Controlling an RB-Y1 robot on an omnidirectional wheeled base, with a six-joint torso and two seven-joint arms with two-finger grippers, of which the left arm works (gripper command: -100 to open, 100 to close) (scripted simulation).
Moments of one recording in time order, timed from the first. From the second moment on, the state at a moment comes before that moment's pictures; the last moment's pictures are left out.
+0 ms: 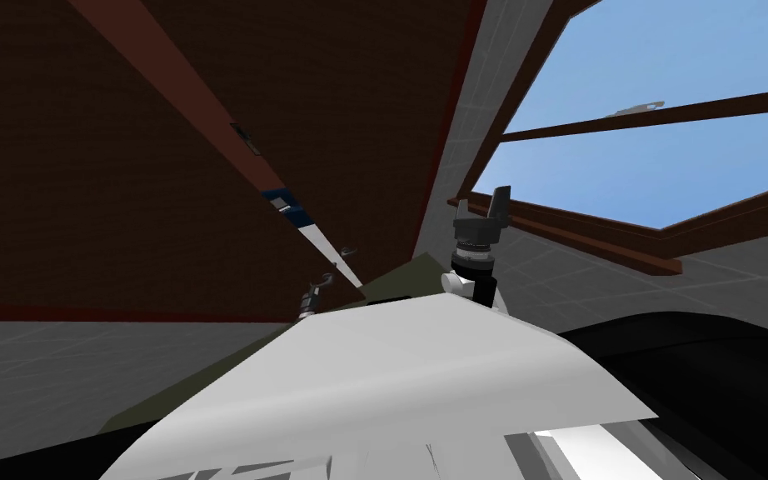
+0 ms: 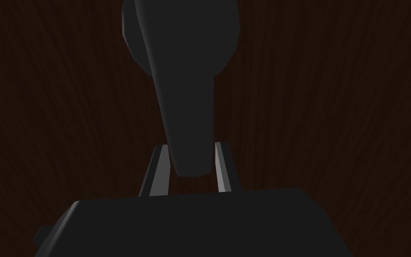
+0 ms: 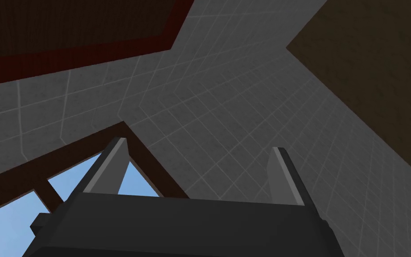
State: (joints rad) arm 0.21 0.42 0.06 -0.72 0.10 -0.99 0.35
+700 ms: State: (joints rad) arm 0.25 0.45 0.01 -0.67 0.07 -1.12 0.40
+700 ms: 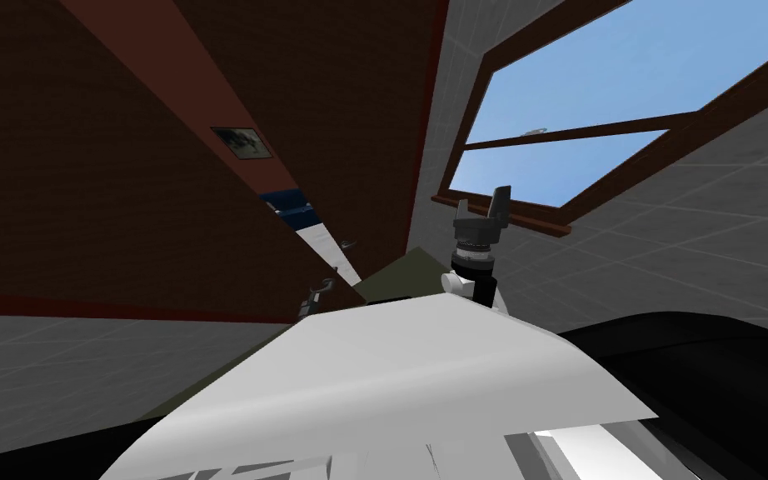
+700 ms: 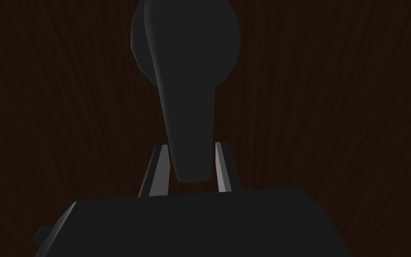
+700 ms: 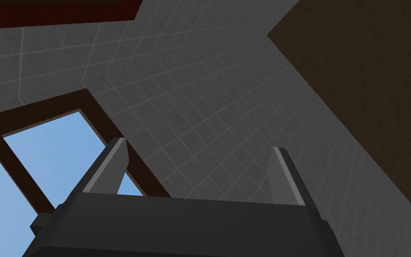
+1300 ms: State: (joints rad) arm 0.28 0.46 0.00 -0.69 0.07 -1.14 0.41
